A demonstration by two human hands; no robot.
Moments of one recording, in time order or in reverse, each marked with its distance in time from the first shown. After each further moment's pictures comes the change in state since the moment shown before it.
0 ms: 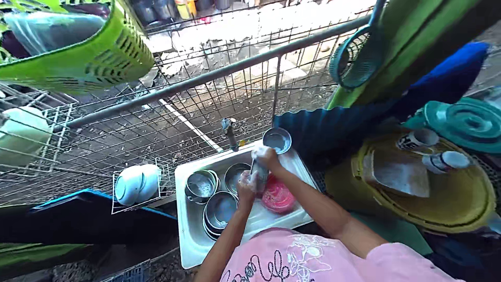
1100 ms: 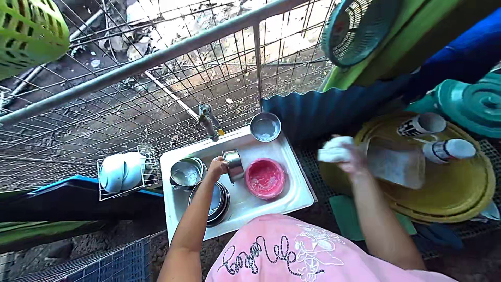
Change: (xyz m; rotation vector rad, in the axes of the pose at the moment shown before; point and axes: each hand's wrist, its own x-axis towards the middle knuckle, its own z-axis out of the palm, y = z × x) left_hand 0.092 -0.083 -0.023 -0.006 -0.221 -0.605; right_hand -0.087 0.178 -0.198 0.950 0.252 0.266
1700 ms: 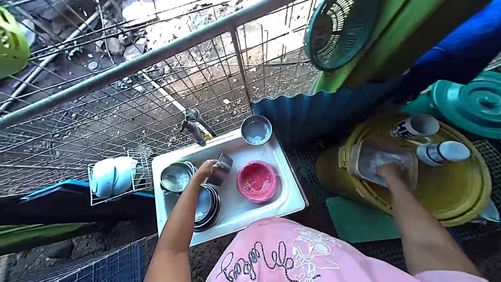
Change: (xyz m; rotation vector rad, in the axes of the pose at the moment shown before) left_hand 0.004 0.023 -0.009 0.624 -0.202 0.117; right_hand 0.041 0.001 -0.209 -1.361 0.501 0.334
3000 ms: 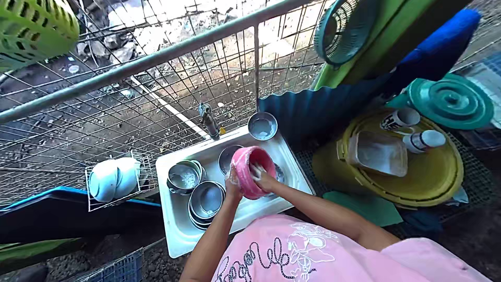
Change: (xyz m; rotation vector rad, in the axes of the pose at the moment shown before) left_hand -0.074 0.023 0.105 -1.092 0.420 0.168; right_hand -0.291 -0.261 0.169 0.209 -0.611 -0.930
